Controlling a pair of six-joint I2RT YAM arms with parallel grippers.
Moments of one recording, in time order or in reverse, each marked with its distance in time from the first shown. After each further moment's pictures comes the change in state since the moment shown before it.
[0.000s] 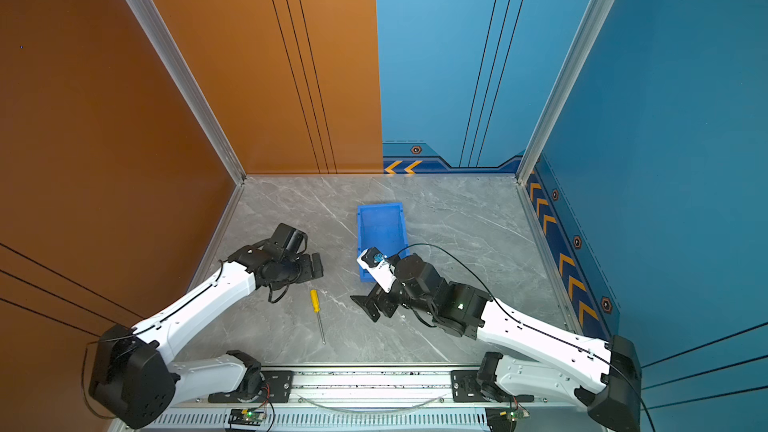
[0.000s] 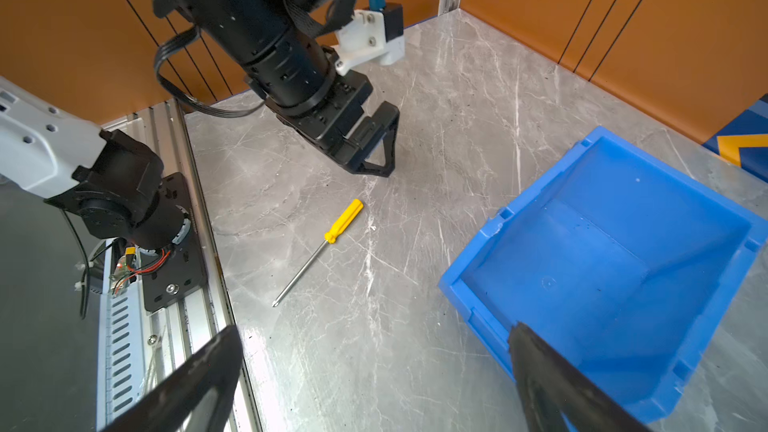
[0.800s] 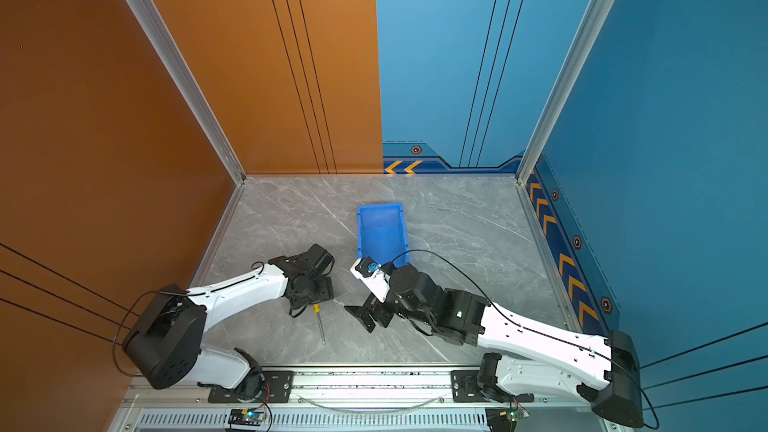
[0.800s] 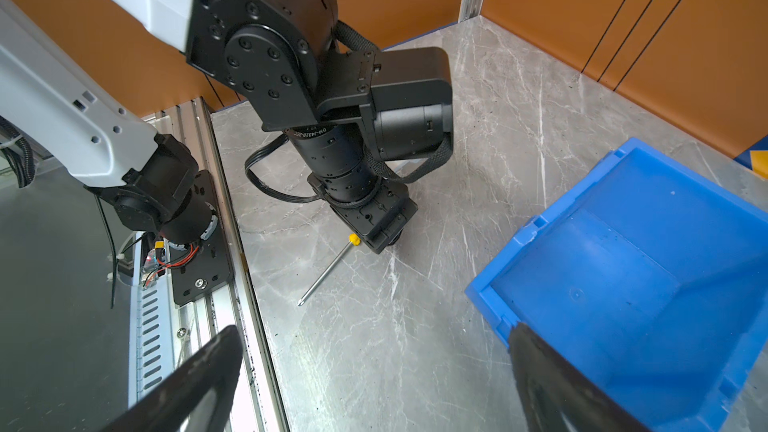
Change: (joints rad) left arm -0.149 0.211 -0.111 0.095 -0.053 -0.176; right arm 0.085 -0.032 -0.027 0.008 0.051 0.034
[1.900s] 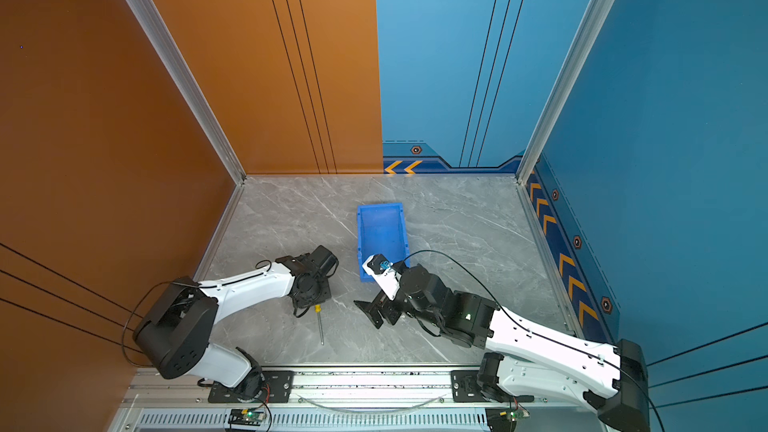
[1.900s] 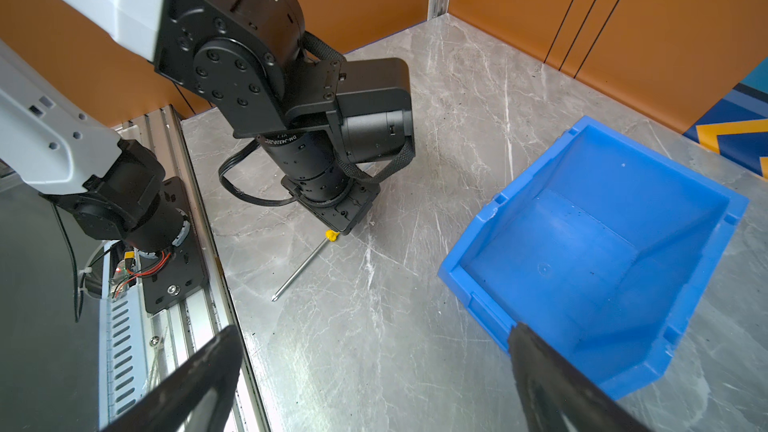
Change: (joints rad) left arm -0.023 0.049 0.008 0.008 -0.042 -0.051; right arm -0.047 -0.055 -0.048 0.000 0.027 0.013
